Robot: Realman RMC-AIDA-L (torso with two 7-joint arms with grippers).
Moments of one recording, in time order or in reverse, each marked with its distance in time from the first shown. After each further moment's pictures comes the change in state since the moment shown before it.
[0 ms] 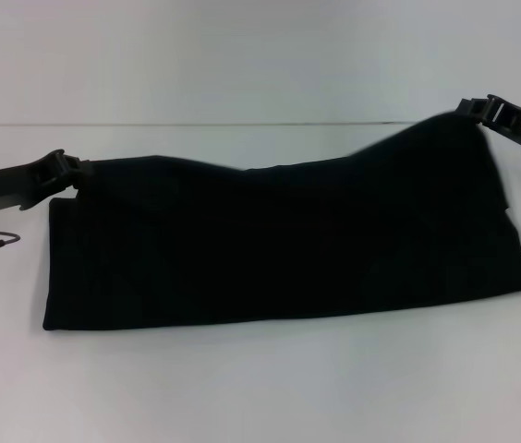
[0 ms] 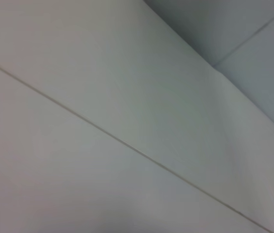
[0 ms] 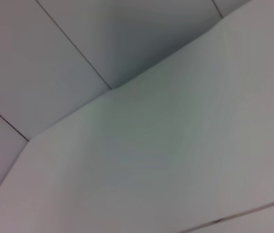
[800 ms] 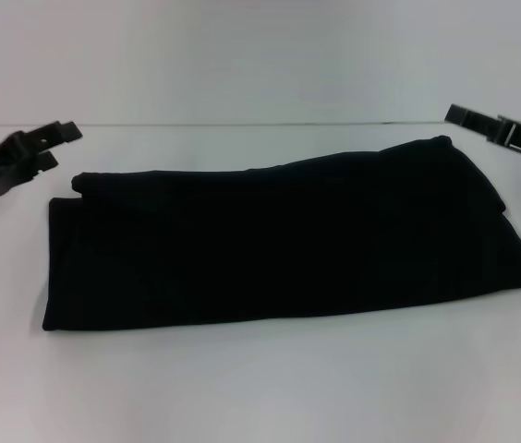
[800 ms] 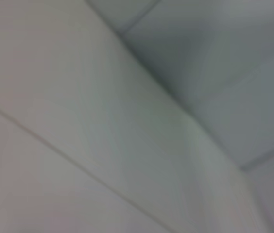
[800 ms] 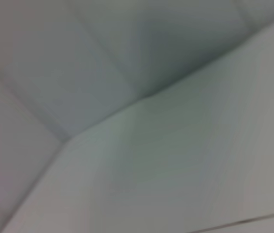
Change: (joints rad) left arm 0.099 0.036 -0.005 0.001 -0.228 0.180 0.089; right arm -0.094 -0.026 0.003 0.037 0.163 -0.223 -0.287
